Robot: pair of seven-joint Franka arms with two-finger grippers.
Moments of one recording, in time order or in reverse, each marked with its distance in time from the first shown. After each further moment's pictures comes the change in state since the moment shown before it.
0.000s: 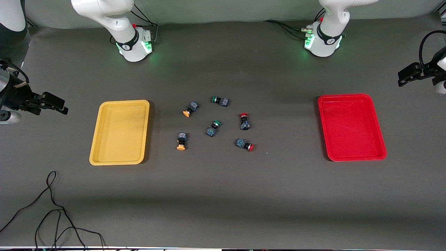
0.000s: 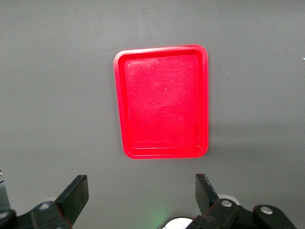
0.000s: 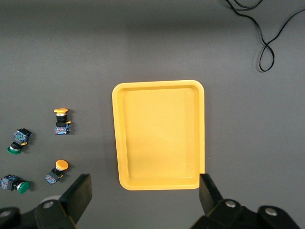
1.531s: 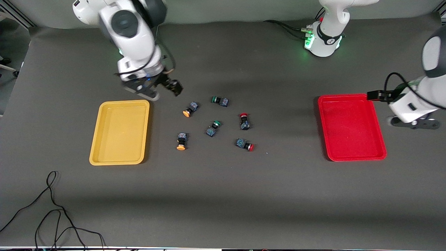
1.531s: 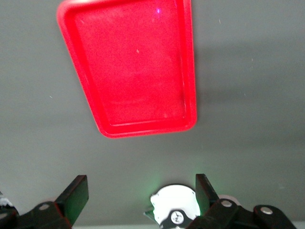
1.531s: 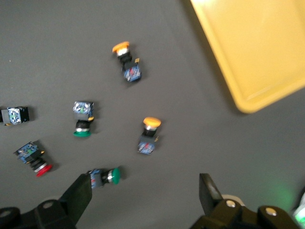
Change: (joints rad) left arm -0.067 0.279 -0.031 0.083 -0.019 -0.149 -0.022; right arm 0.675 -0.053 0.028 -0.412 -0.026 0.308 1.180
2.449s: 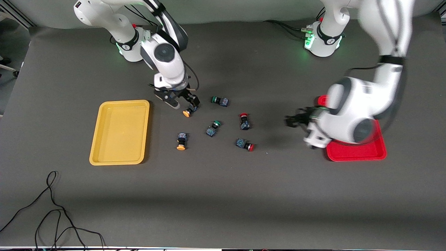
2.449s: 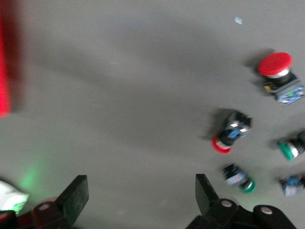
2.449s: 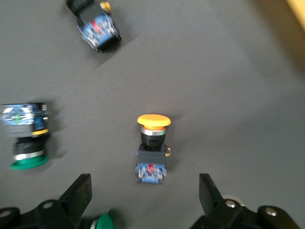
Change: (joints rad) left arm -0.349 0.248 -0.013 -0.104 -0.430 0.410 -0.769; right arm 0.079 0.277 -0.008 -0.301 0.000 0.628 0.204
